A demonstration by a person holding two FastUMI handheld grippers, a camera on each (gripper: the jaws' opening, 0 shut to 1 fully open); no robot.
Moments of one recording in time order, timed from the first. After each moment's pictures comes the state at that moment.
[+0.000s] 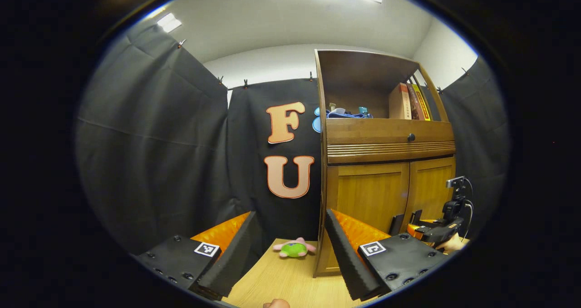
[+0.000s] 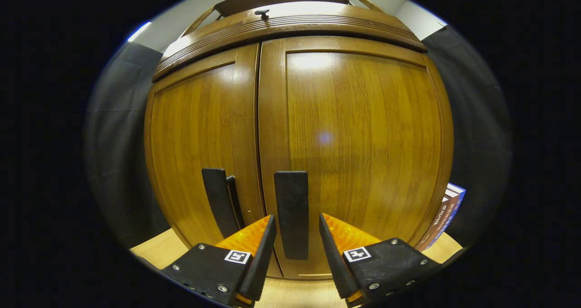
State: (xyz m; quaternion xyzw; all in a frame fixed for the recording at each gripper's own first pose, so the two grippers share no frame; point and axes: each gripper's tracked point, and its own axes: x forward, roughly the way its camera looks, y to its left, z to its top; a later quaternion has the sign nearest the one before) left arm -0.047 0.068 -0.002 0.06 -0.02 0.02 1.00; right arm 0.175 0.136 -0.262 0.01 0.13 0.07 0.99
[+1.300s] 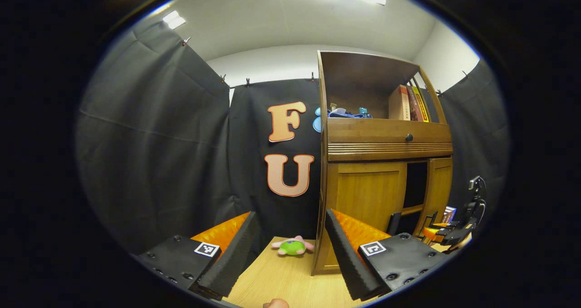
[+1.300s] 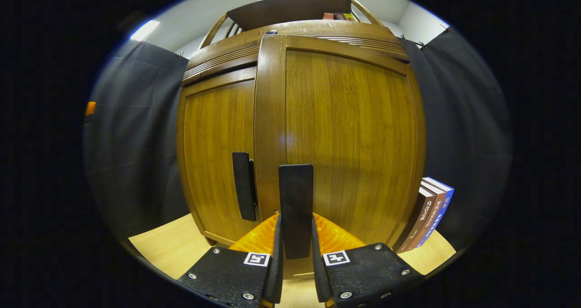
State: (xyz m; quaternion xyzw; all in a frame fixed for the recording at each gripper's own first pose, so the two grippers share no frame) left arm -0.063 0.077 -0.013 0.04 -0.02 0.01 1.00; right arm 0.081 0.105 -0.248 0.00 0.12 0.11 0.99
